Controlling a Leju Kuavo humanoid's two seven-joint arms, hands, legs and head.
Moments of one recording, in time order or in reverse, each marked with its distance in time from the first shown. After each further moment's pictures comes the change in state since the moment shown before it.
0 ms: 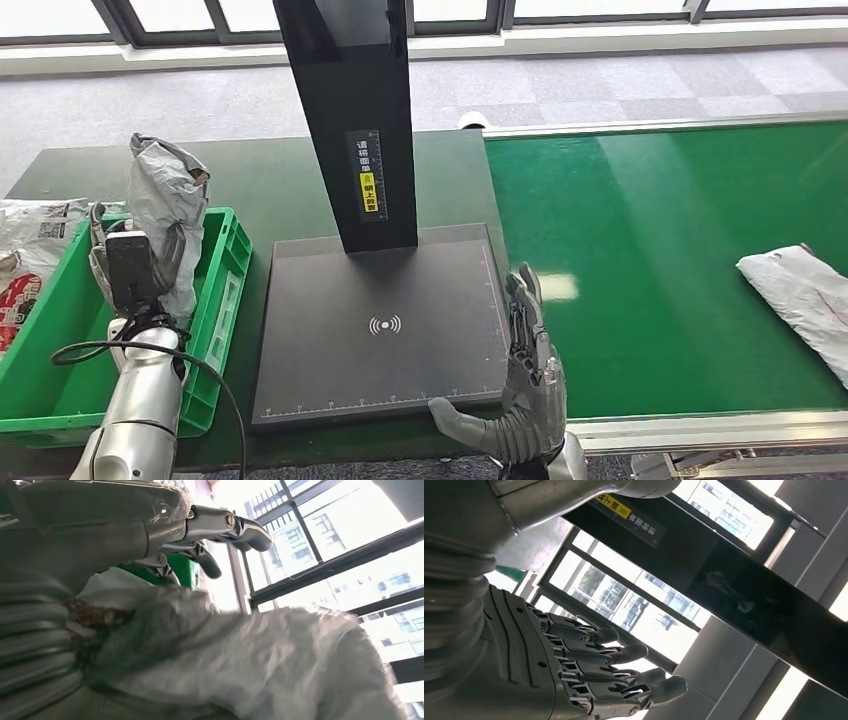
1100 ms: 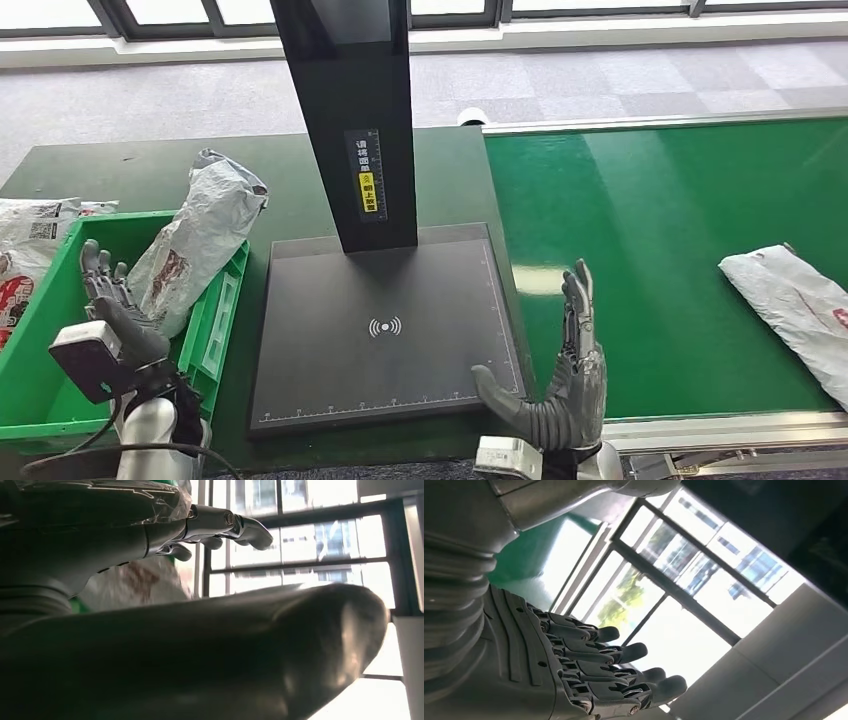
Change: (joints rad) left arm 0.403 -0.135 -0.152 -0.606 0.342 -0.263 -0.128; right arm 0.089 0.060 -0.200 -0.061 0.206 -0.006 0.187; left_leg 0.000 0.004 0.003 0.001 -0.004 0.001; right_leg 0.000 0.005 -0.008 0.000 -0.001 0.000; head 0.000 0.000
